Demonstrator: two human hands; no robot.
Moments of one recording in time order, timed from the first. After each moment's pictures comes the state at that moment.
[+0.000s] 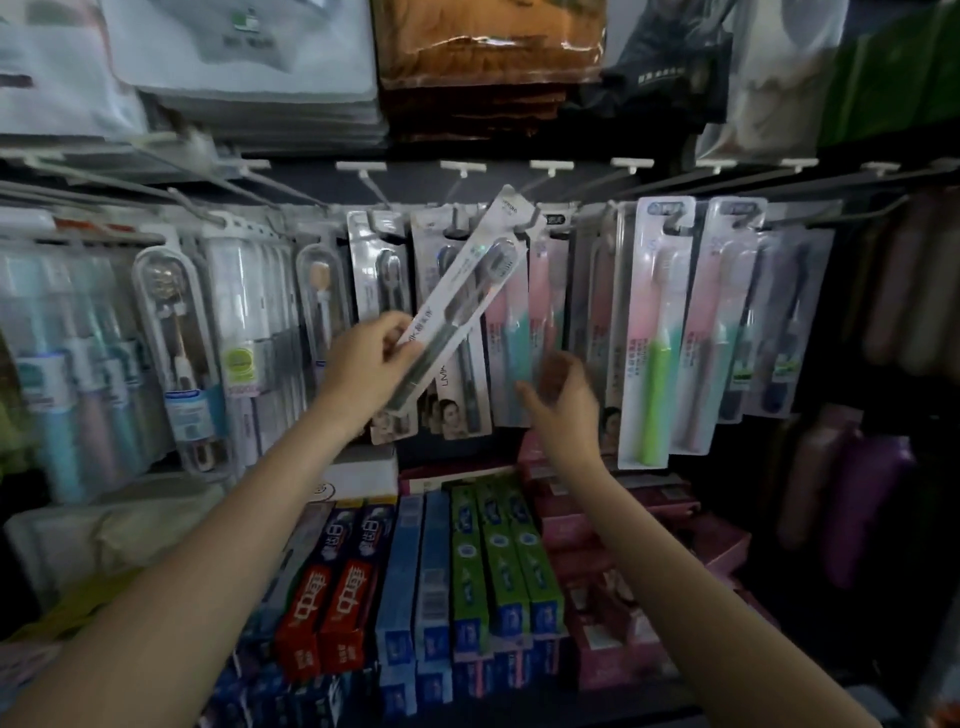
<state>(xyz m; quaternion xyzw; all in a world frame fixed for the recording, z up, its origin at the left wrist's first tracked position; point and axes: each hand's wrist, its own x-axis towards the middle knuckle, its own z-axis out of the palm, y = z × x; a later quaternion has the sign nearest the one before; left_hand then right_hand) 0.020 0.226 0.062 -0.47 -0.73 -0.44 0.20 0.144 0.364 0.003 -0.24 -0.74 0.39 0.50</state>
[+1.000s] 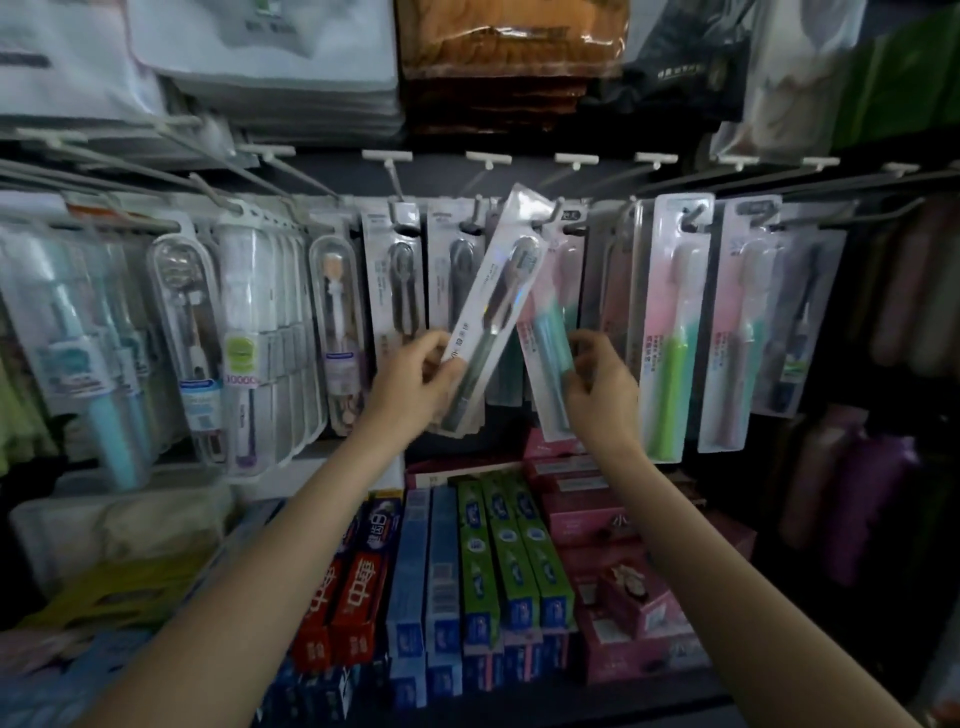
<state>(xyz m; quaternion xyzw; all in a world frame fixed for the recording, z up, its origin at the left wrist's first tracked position) 0.027 0.236 0.033 -0.54 -0.66 -0.50 0.15 0.162 0.366 0.019 -0.26 -0.77 0.28 0.51</state>
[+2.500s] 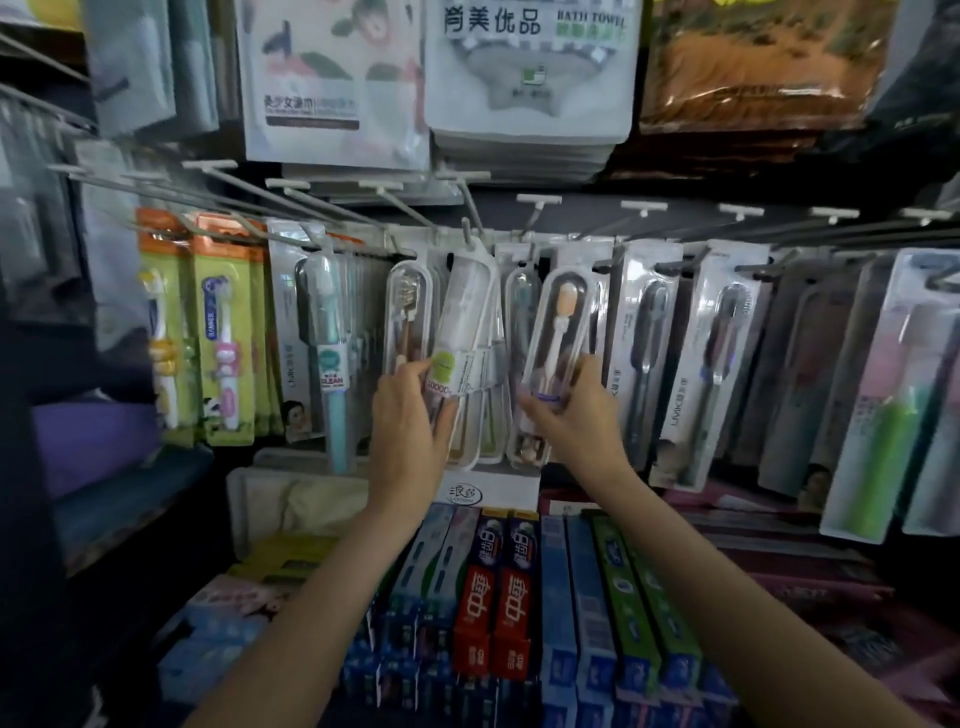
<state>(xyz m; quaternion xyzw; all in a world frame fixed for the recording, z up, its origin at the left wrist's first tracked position) -0.037 0.112 -0.001 -0.35 -0.70 -0.49 0.37 0.052 0.247 0.033 -0.07 -0.81 0.36 0.45</state>
